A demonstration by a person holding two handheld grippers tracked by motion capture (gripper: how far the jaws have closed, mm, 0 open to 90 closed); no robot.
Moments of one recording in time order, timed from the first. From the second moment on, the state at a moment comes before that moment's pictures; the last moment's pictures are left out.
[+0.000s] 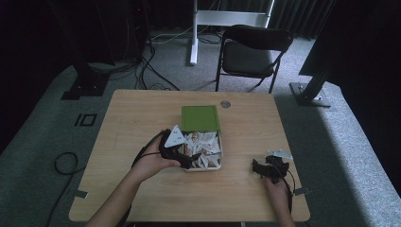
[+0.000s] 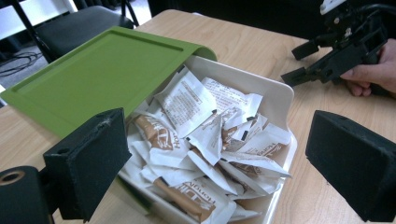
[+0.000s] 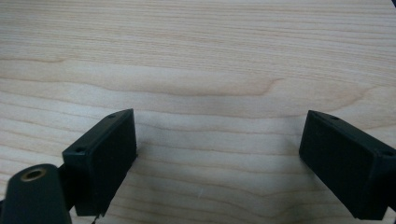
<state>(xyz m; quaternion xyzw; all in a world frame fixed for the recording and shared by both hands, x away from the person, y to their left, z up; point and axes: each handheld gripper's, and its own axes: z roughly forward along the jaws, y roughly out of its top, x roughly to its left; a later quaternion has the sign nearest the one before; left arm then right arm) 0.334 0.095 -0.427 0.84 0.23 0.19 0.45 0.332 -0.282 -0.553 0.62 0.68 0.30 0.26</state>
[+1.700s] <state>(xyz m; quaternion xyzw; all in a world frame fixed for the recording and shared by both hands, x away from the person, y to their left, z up) 0.369 0.034 -0.458 0.90 0.24 0.18 0.31 0.331 -0.282 -0.553 0.62 0.68 0.30 0.26</state>
